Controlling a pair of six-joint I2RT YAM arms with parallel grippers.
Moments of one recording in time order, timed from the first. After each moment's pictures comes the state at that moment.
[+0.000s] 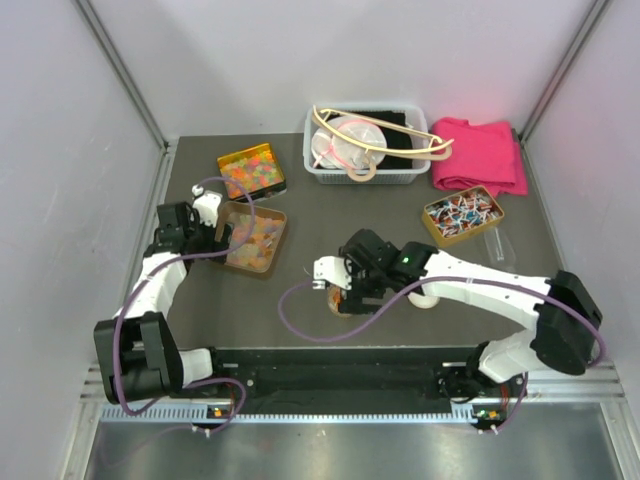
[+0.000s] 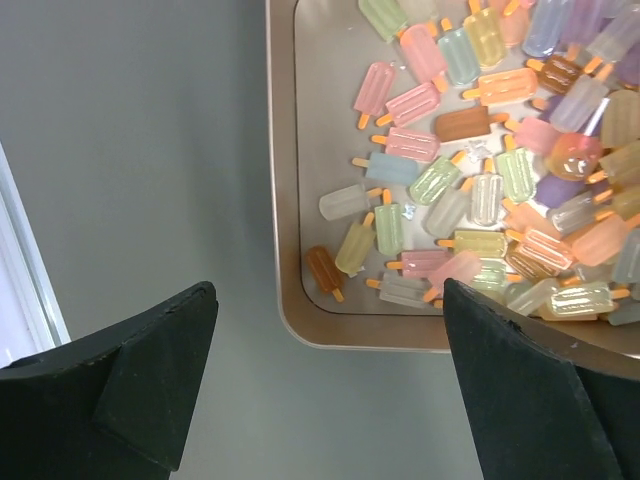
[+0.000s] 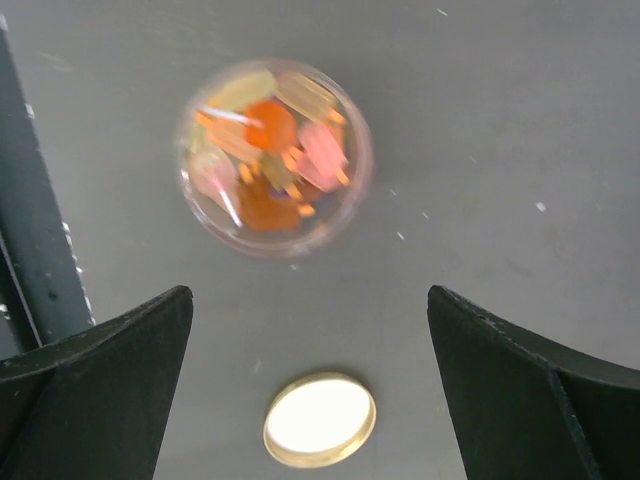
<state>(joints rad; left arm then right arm) 0.16 1.26 0.75 -0.27 0.21 0.40 0.97 1.39 1.03 -0.65 -0.04 -0.61</state>
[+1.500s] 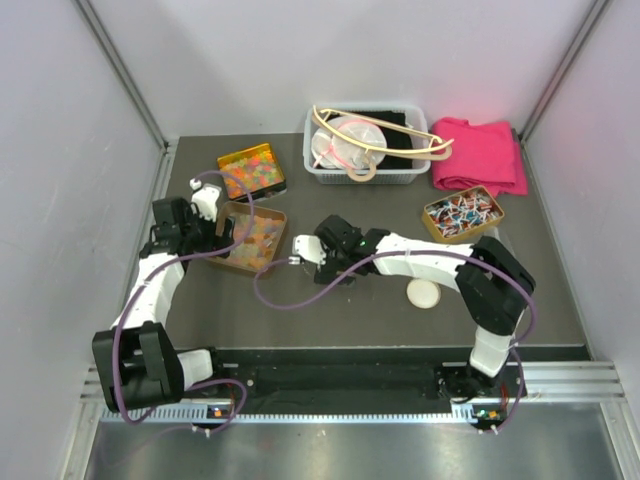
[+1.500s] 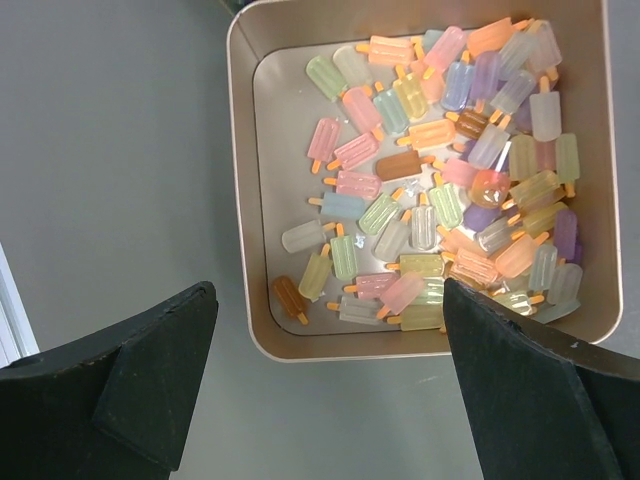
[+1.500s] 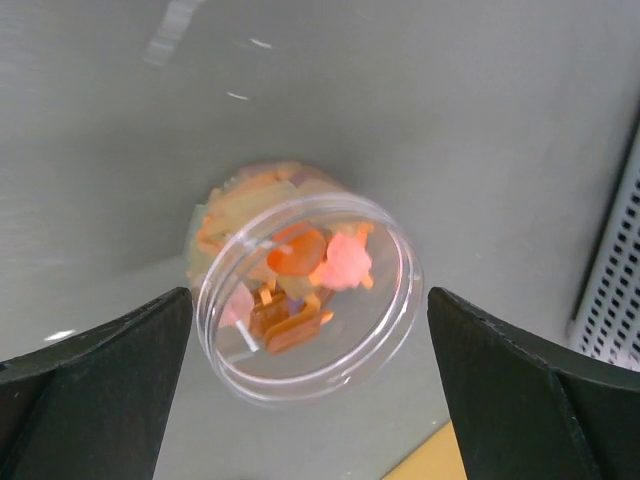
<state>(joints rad) 0.16 1.21 0.79 -0.30 0.33 0.36 0.95 1.79 1.21 -0.41 0.19 -0.67</state>
